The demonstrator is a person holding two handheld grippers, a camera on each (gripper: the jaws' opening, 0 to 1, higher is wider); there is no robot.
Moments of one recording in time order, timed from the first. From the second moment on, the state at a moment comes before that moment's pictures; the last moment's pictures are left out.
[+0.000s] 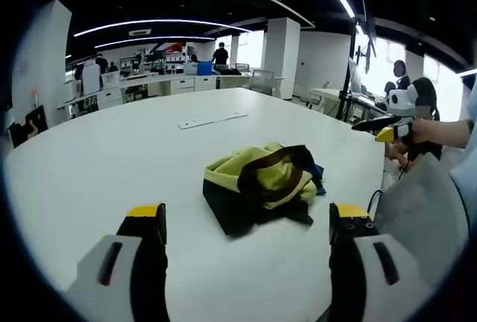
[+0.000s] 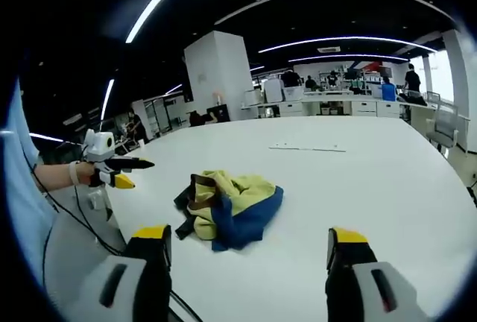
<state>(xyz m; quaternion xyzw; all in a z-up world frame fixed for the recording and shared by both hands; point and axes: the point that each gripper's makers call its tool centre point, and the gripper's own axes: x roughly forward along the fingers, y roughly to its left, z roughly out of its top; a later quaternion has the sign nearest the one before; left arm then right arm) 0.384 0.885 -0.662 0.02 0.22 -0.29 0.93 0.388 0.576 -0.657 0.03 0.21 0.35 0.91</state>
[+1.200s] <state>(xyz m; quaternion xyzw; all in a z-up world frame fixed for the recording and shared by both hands) 0.373 0.862 -0.640 0.00 0.22 -0.27 0.94 0.373 0.589 -0.664 0.09 0.18 0.37 0.91</state>
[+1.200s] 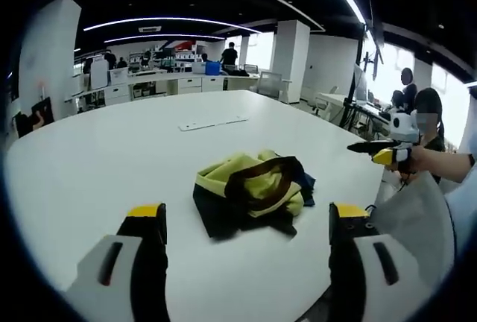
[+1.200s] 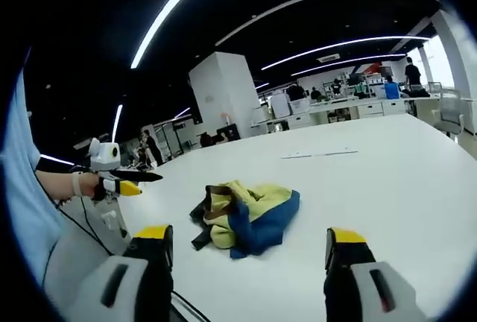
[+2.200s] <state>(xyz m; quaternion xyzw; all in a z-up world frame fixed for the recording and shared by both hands) 0.379 0.864 -0.647 0.02 0.22 -0.28 0.93 0.370 0.590 -0.668 0.10 0.19 0.37 0.90</state>
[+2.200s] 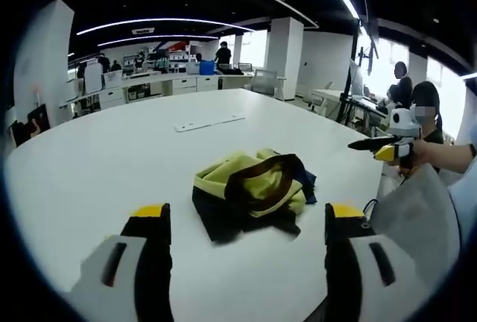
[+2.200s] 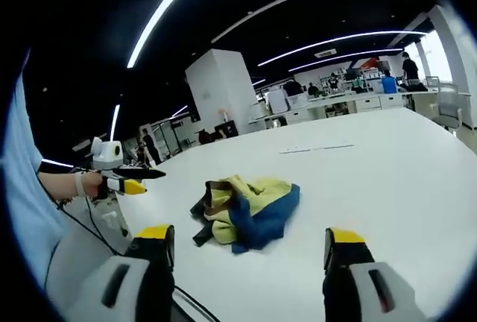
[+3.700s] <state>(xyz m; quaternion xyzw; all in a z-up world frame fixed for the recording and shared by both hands) 0.395 0.879 -0.675 0.00 0.22 -0.29 0.93 0.401 0.622 -0.682 -0.01 0.25 0.41 0.88</state>
